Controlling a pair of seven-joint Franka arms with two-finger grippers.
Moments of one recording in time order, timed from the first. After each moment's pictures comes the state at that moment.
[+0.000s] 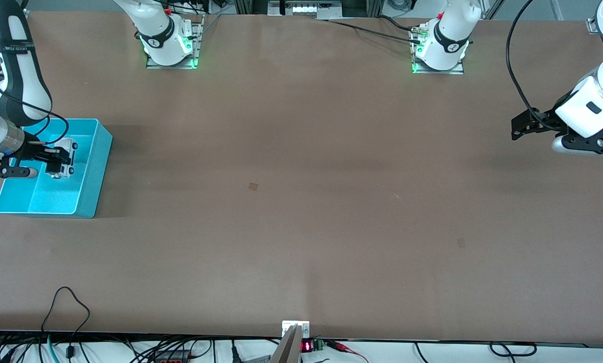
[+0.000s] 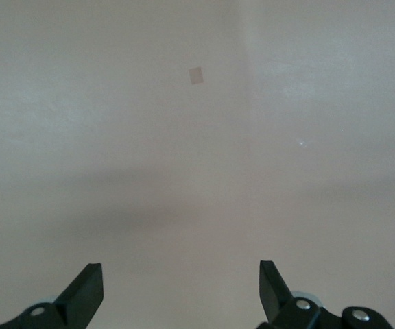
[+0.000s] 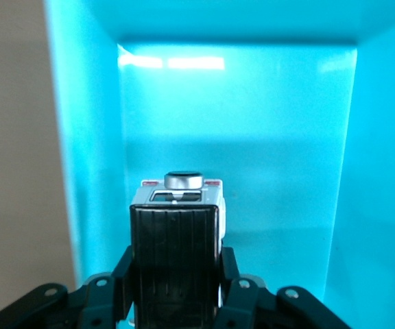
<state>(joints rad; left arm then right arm) -0.08 0.01 0.05 -1.70 0.04 1.65 0.06 -0.21 0.25 -0.19 -2.13 -0.04 2.31 -0.34</state>
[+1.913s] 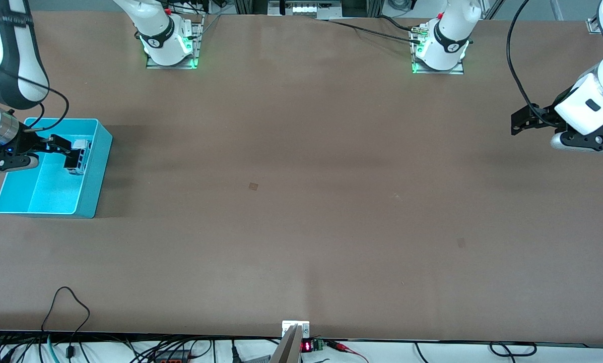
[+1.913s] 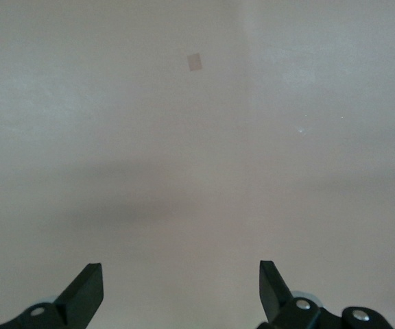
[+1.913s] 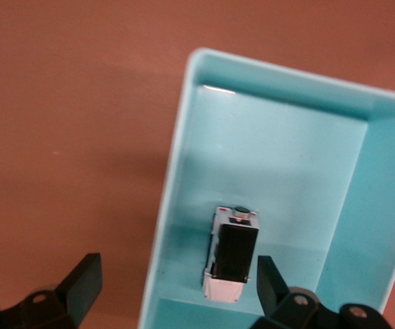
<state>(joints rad) -0.08 0.01 0.05 -1.70 0.04 1.61 0.06 -0.10 0.09 -0.16 -2.08 -0.05 2.16 -0.45</state>
